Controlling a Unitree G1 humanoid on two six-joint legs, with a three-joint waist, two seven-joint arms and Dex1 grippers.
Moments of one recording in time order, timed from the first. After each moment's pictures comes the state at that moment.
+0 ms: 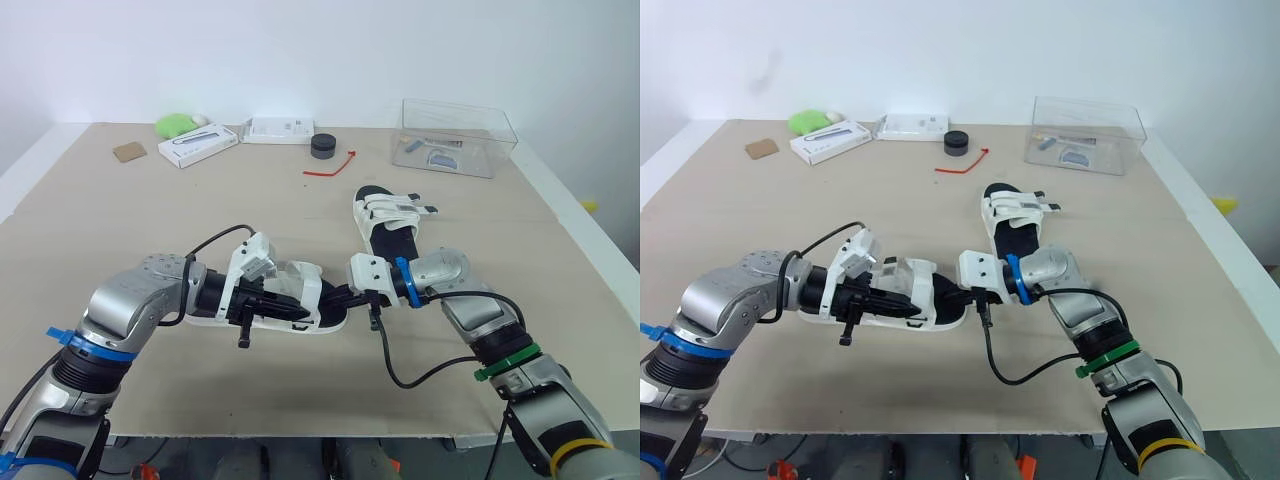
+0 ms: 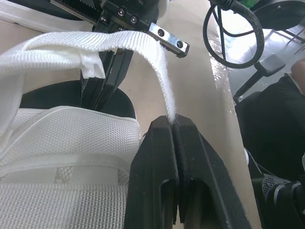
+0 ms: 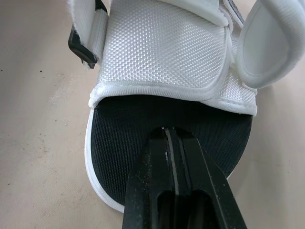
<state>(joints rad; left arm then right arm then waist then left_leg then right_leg) -0.57 0.66 -0.22 -0.20 -0.58 0.89 -1.16 -0.67 -0.53 0.39 0.26 0.06 0.04 1.25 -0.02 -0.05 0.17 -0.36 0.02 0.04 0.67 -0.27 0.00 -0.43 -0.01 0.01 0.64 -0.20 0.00</state>
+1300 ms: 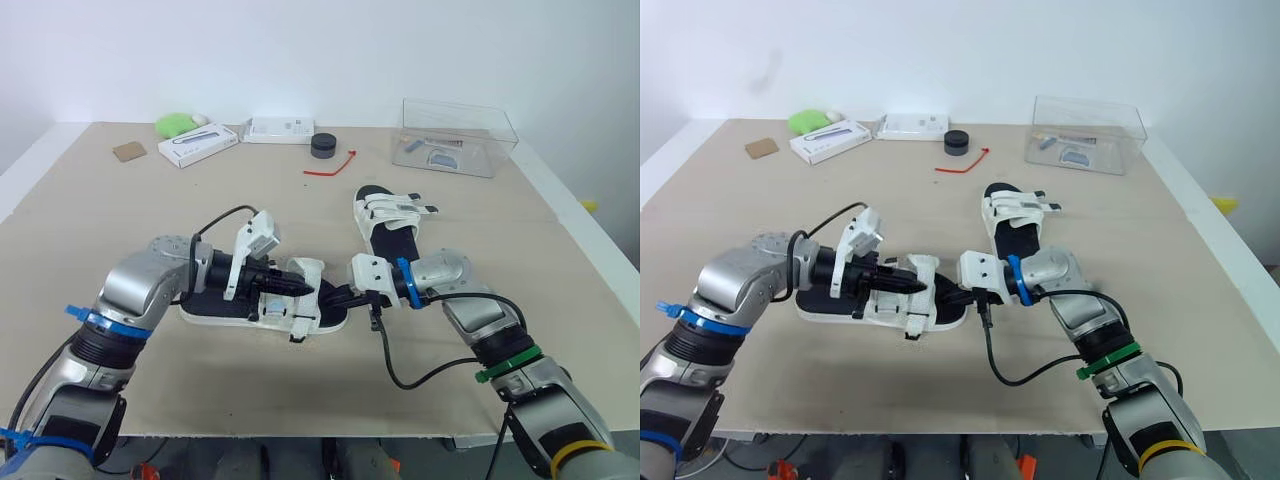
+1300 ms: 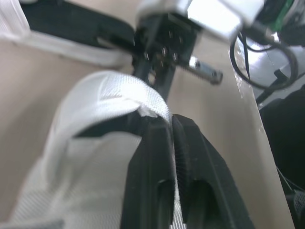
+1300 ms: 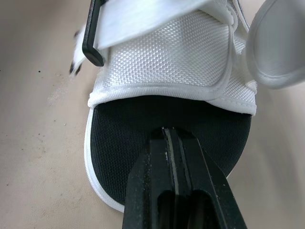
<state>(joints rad) -0.64 0.62 -0.24 -0.09 -0.53 0.80 -1.17 -0.66 -0.53 0.38 0.24 0.06 0.04 1.24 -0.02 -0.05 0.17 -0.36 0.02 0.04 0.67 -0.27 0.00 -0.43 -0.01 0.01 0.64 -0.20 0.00</state>
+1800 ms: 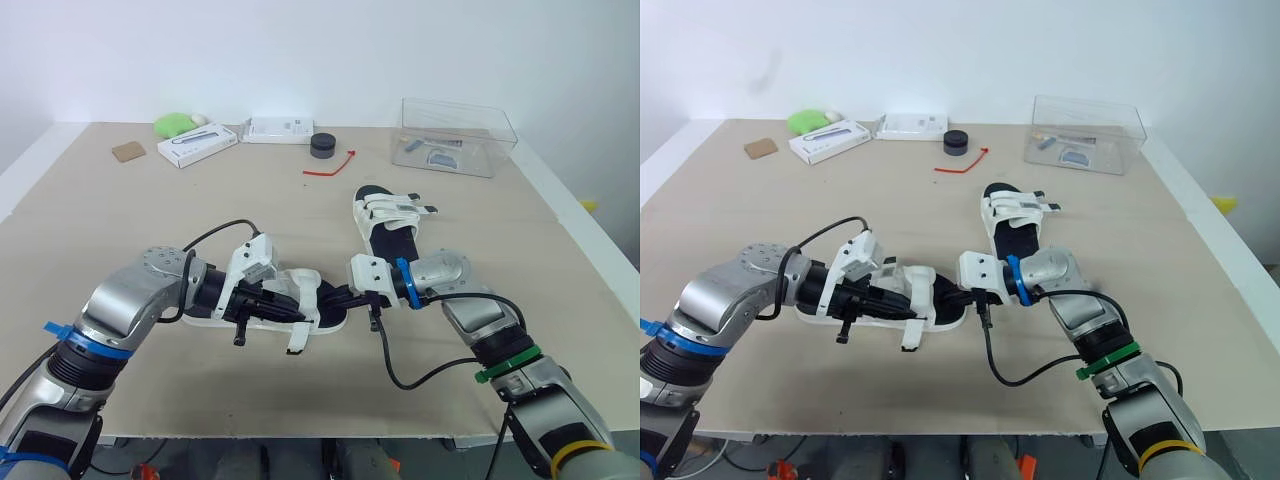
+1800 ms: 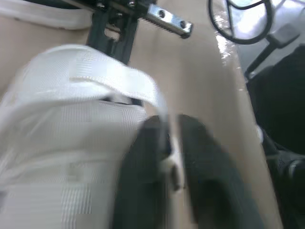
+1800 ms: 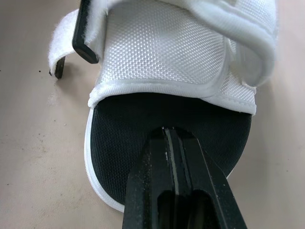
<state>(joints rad) -0.59 0.71 -0.26 -0.23 -0.55 0.85 -1.22 -0.66 -0.53 0.39 0.24 0.06 0.04 1.24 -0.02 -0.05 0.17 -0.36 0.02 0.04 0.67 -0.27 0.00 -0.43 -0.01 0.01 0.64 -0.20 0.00</state>
